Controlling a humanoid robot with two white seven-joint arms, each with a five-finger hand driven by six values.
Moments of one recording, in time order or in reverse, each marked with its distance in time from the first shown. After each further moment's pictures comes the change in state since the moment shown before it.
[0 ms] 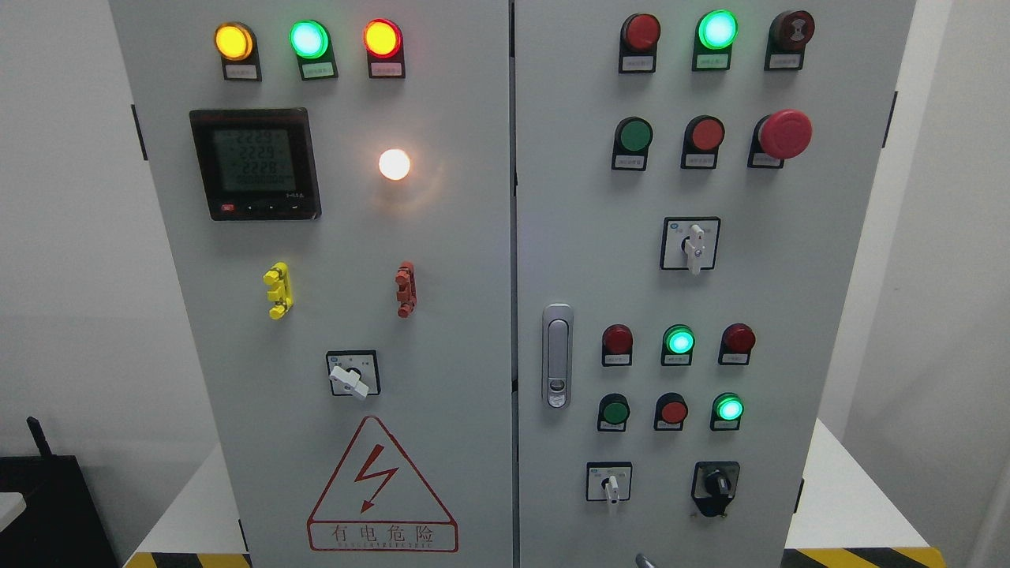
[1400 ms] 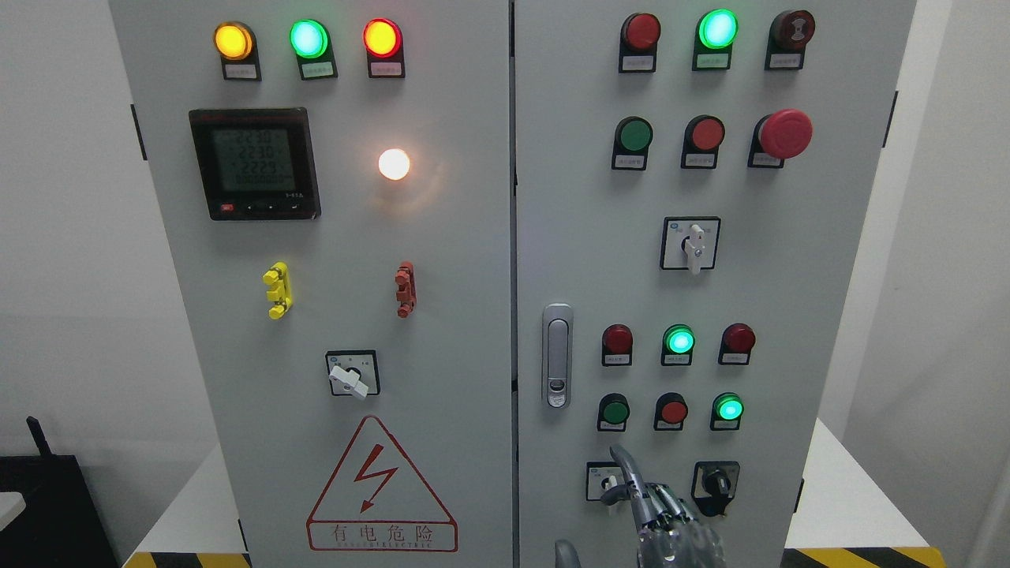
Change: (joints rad) left arm 0.000 0.000 0.000 0.000 0.000 0.000 0.000; right arm -0.272 0.092 -0.024 0.035 1.049 0.223 -0.205
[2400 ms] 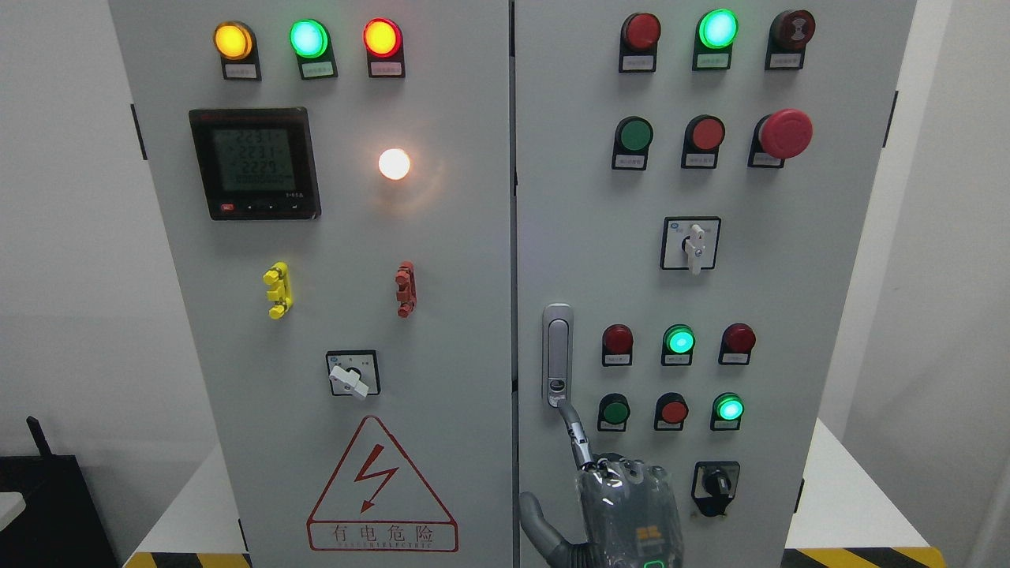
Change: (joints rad) left arm 0.000 0.000 0.000 0.000 0.000 0.000 0.000; right arm -0.150 0.034 0.047 0.094 0.223 0.162 0.160
